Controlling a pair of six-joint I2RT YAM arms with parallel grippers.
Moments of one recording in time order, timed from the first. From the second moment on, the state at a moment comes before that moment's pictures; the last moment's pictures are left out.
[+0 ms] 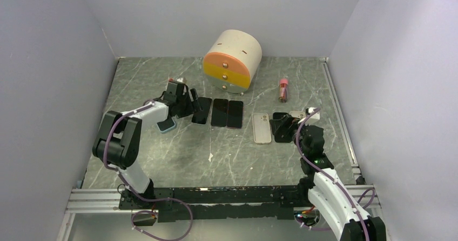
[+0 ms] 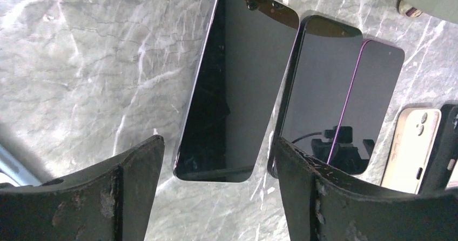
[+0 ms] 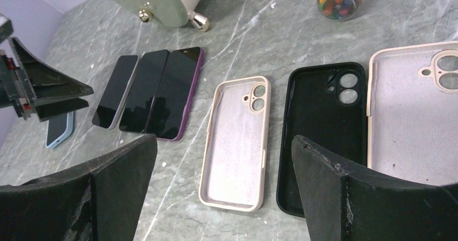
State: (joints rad) left arm -0.33 1.67 0.96 -0.11 0.08 -0.58; right arm 0.17 0.66 0.18 0.25 -0.12 0.50
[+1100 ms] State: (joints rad) left arm -0.30 1.55 0.90 -0.15 0.08 -0.71; right arm 0.17 0.79 0.18 0.27 -0.20 0.52
